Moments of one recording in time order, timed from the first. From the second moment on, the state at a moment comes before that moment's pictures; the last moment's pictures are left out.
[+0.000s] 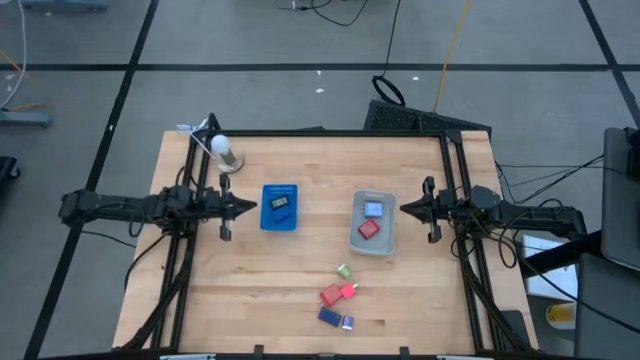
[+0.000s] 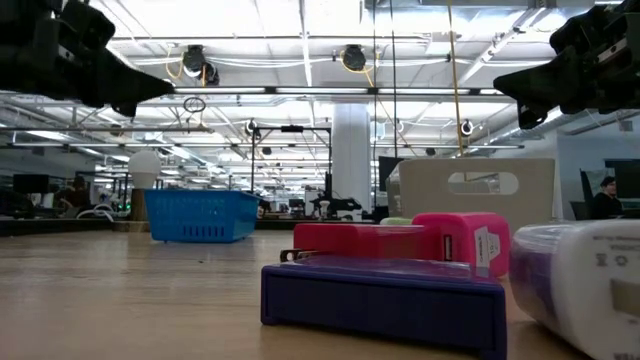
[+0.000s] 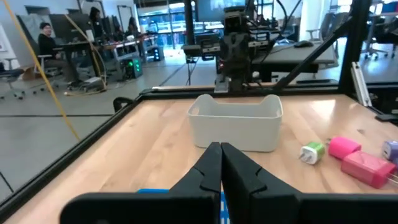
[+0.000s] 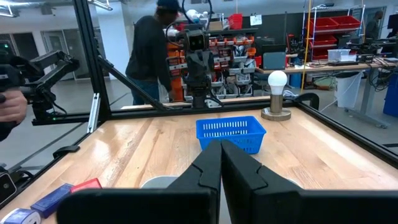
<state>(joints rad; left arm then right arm) -0.01 0.31 0.08 0.19 -0.10 0.09 -0.08 0.08 0.01 0.13 -0.08 0.08</state>
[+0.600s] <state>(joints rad) 0.03 0.31 0.01 0.25 -0.08 0.05 -0.08 0.14 0.02 0.14 0.00 0.14</state>
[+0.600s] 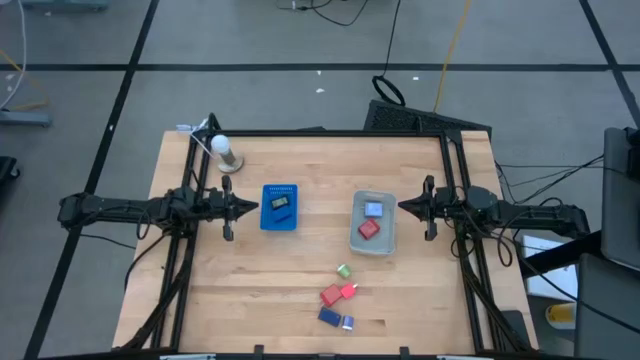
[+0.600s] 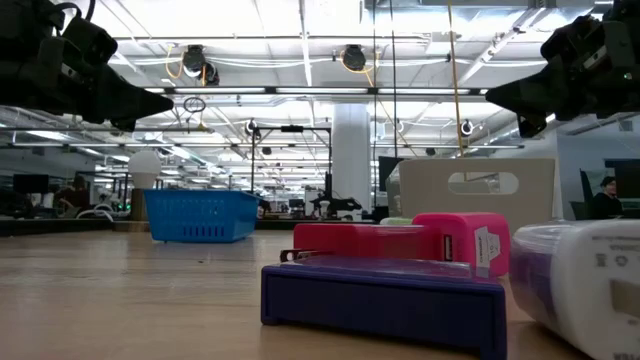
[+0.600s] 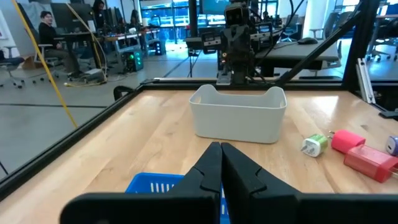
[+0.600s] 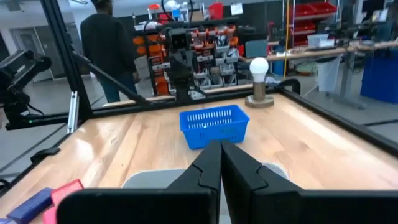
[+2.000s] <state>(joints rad) 0.03 0.31 0.02 0.22 -0.11 -0.03 0.44 1.46 0.90 -0.10 0.15 -0.02</state>
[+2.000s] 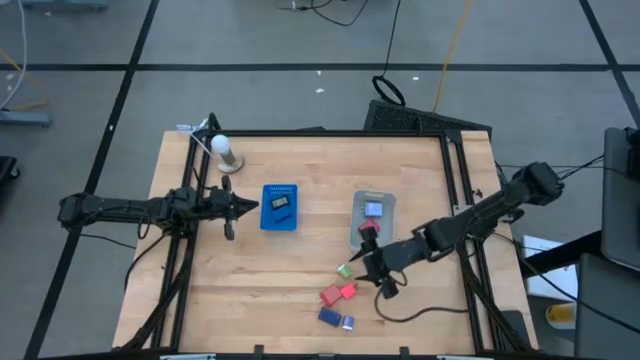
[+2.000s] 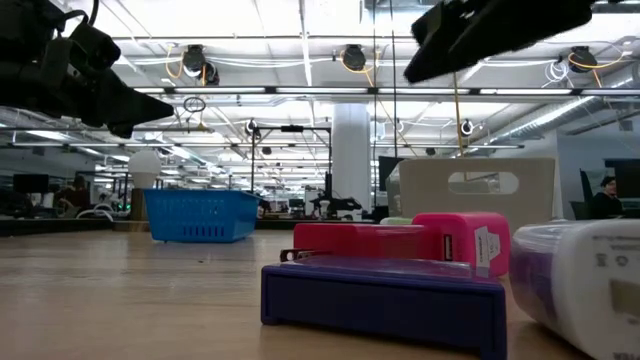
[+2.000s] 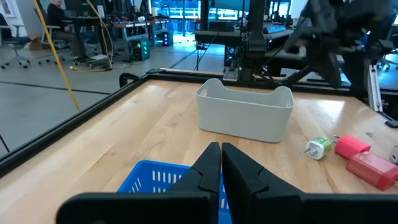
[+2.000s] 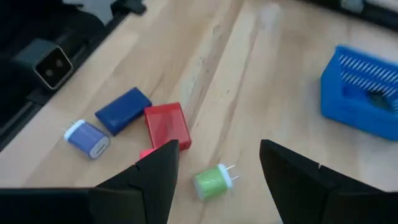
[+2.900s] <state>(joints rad) 0.03 0.31 0.02 0.21 -0.12 -0.03 0.44 1.82 1.08 -0.25 -0.06 -0.18</state>
